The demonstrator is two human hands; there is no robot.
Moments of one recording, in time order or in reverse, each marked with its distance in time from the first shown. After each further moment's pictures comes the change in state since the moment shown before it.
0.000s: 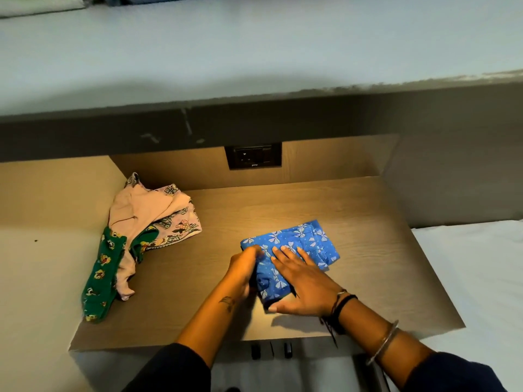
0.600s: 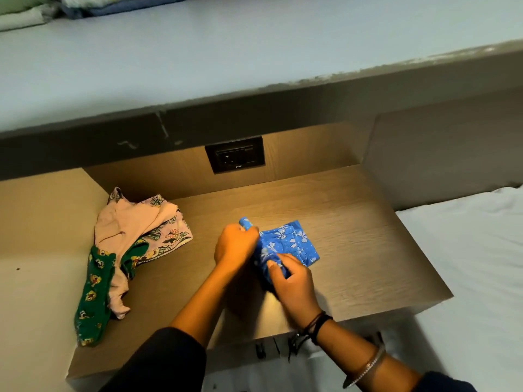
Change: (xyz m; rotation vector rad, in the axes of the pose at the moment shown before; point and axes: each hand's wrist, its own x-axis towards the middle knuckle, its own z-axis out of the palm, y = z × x) left_hand 0.002 0.044 -0.001 0.719 0.279 0.421; right_hand 0.006 -0.079 0.006 0.980 0.866 0.482
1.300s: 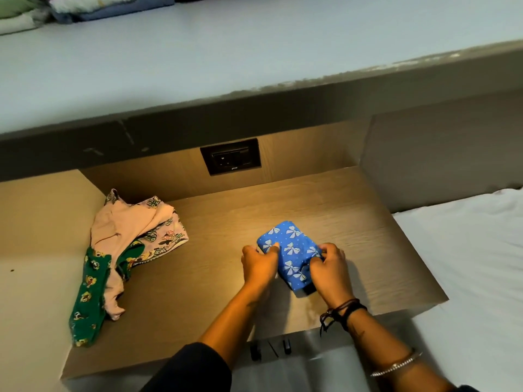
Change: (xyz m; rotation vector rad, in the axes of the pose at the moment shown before) left_hand -0.026 -0.018 0.078 -0.369 -0.047 -0.160; right_hand 0.038 0.019 -0.071 -0.248 0.115 0.350
